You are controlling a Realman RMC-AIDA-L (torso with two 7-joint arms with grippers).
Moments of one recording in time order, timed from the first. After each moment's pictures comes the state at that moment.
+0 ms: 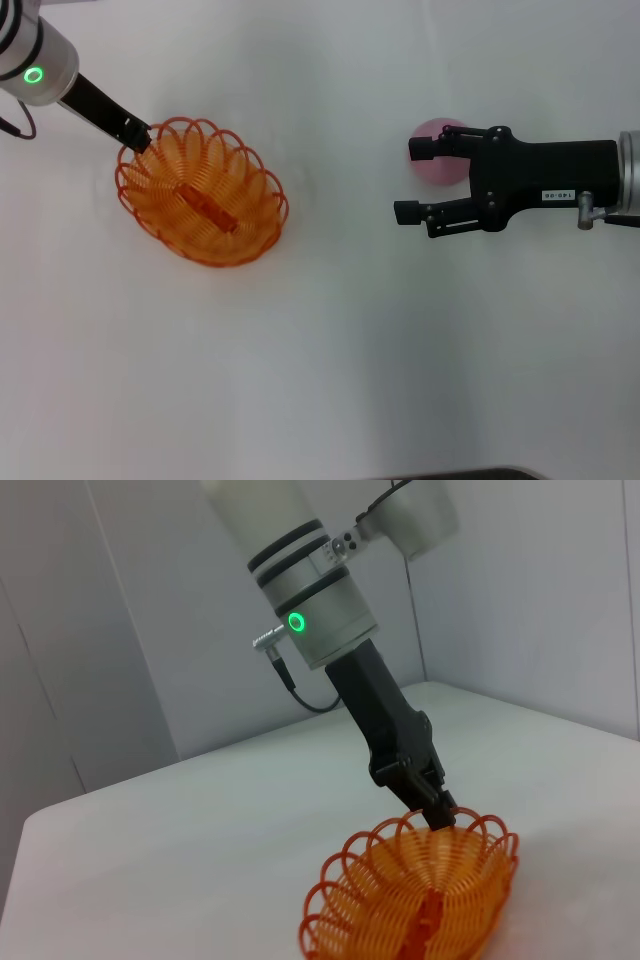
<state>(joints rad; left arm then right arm) -1.00 -2.05 0.99 0.61 2.85 1.19 -2.40 0.54 2.06 -0.59 -0.57 -2.11 -1.65 1.24</state>
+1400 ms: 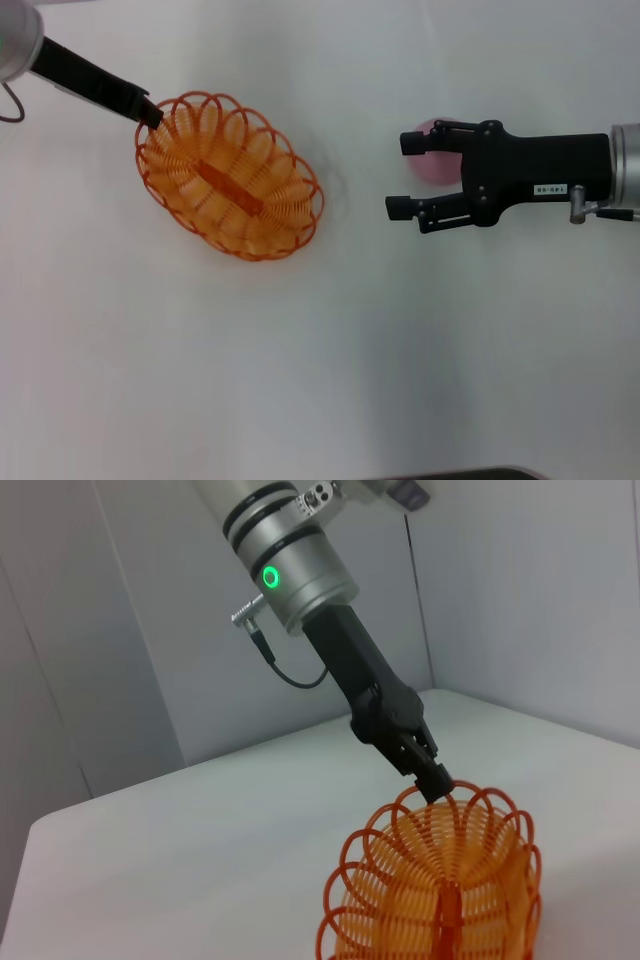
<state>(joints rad) -0.95 -2.04 0.80 0.79 2.73 1.43 -2.33 0.55 2.07 -0.59 -0.57 -2.11 -1.65 1.24</state>
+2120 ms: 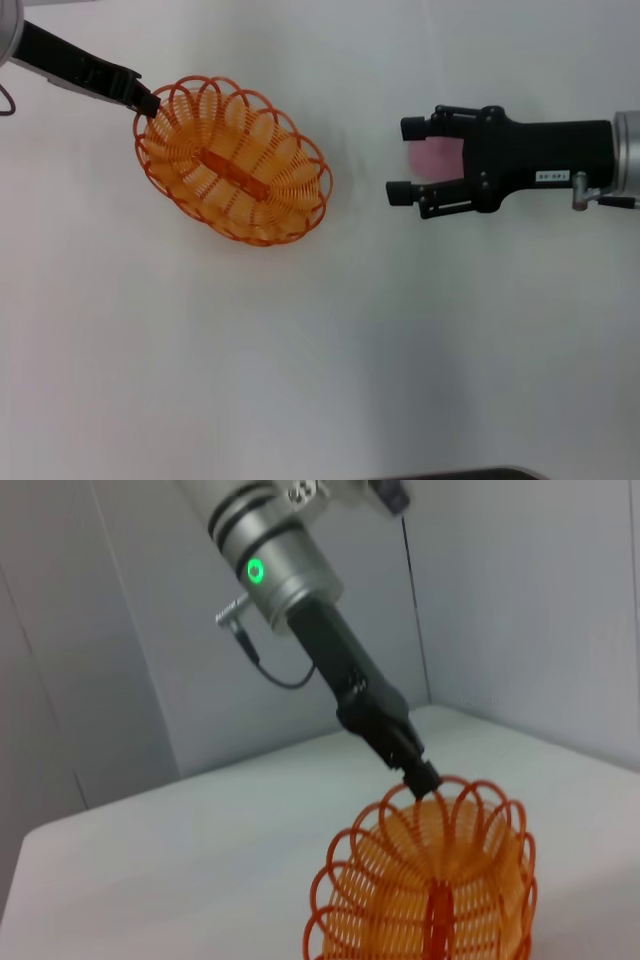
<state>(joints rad) -0.93 -2.02 0.76 0.83 2.68 1.49 -2.38 0.57 2.06 -0.58 -0.57 -2.09 -1.65 1.24</state>
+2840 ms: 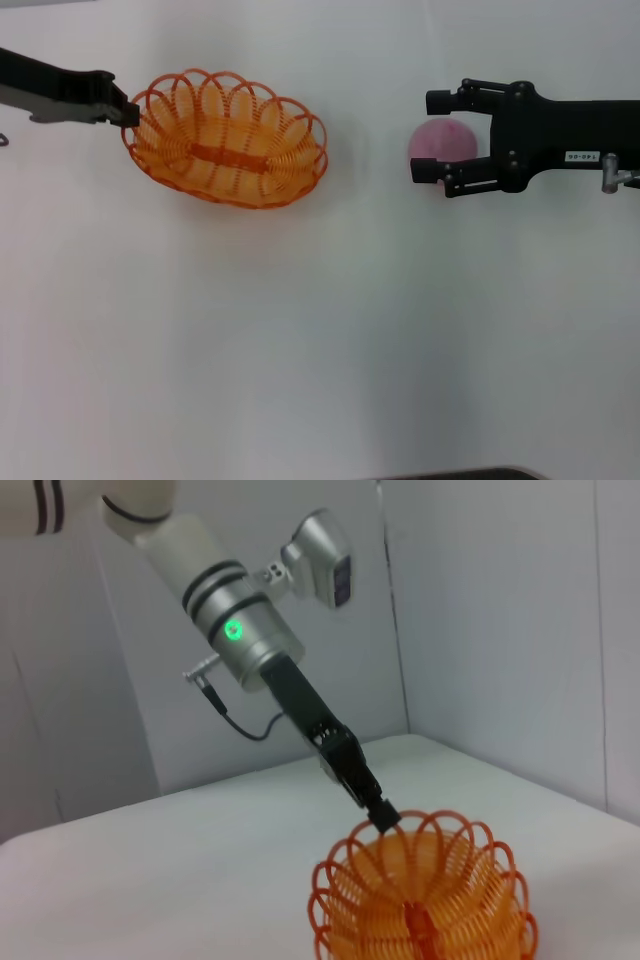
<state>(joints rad) -0.85 -2.05 0.63 0.84 2.66 1.45 -2.55 0.56 2.02 -0.57 -0.58 -2.05 -1.68 1.21</state>
